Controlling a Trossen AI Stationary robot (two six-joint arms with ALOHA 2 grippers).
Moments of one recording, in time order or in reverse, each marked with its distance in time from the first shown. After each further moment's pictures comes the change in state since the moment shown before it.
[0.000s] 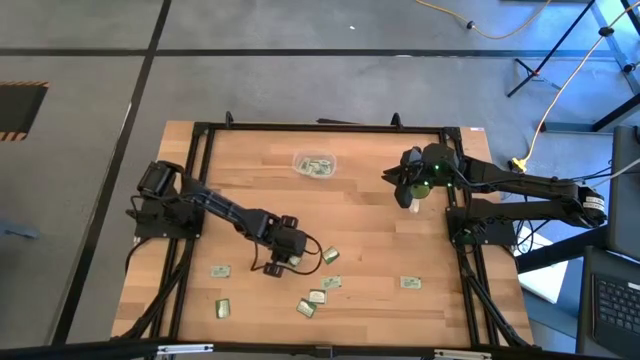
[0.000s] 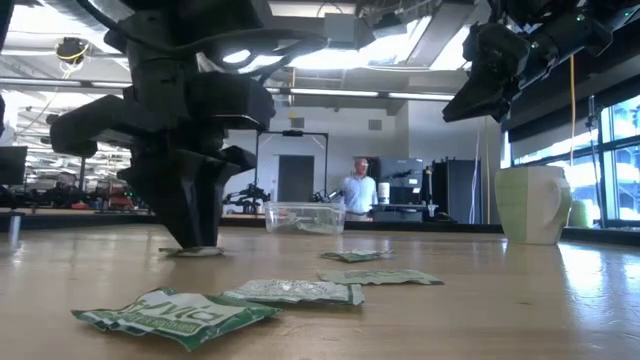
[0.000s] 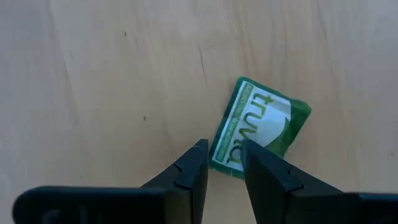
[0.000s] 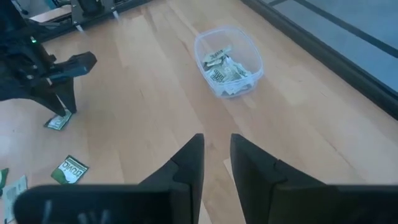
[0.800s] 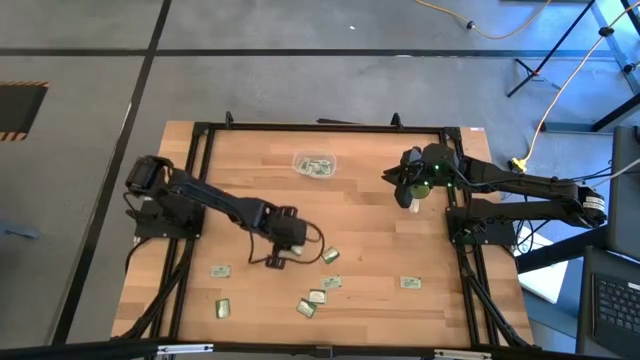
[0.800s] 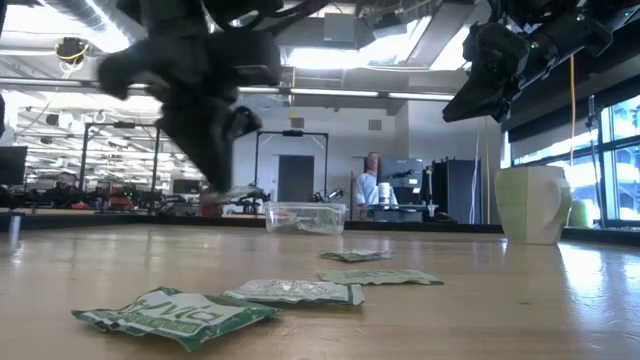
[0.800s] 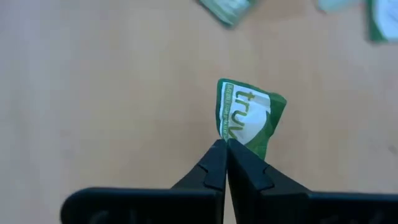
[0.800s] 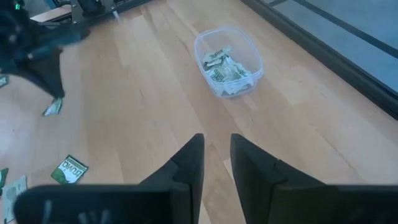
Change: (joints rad) left arm 0.056 -0.126 0.066 -0.120 -0.021 -0.026; right arm 0.000 0.000 0.000 0.000 0.000 -0.002
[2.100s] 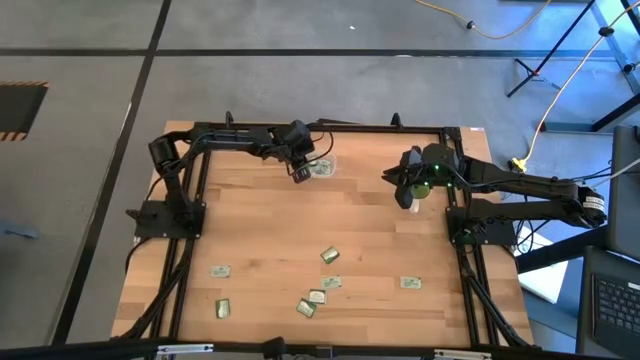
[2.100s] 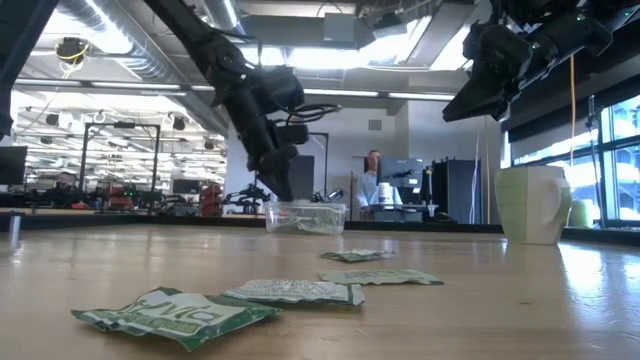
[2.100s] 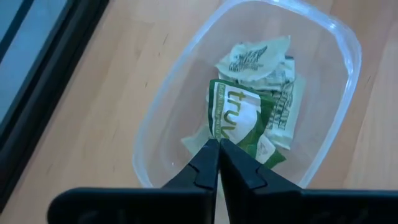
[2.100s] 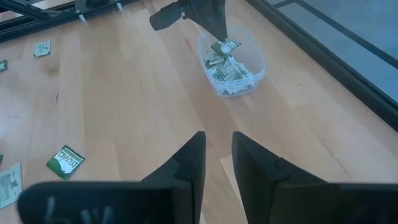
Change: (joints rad) left arm 0.713 0.157 0.111 0.217 0.012 0.200; right arm 0.000 0.000 0.000 0.000 0.000 -0.059
